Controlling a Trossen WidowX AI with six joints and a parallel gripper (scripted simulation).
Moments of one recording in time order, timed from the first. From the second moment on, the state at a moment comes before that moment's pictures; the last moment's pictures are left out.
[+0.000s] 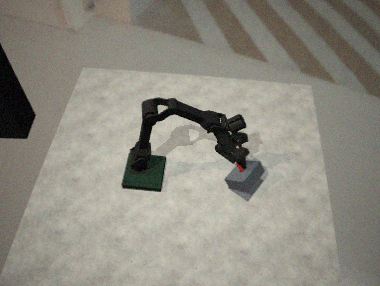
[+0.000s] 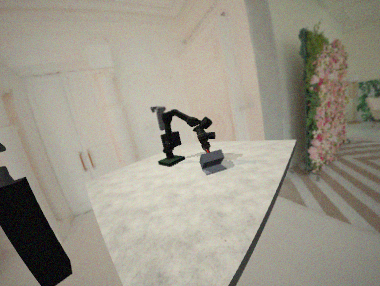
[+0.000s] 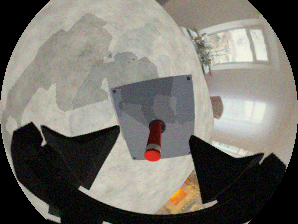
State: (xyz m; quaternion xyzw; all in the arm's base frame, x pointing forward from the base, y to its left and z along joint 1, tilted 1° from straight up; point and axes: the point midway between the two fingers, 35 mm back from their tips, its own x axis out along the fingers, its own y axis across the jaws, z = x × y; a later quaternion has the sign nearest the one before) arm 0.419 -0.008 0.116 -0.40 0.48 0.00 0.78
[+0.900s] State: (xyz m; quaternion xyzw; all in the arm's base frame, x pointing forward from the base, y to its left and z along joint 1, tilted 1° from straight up) arm 0.385 0.022 0.162 -0.40 0.48 0.01 0.78
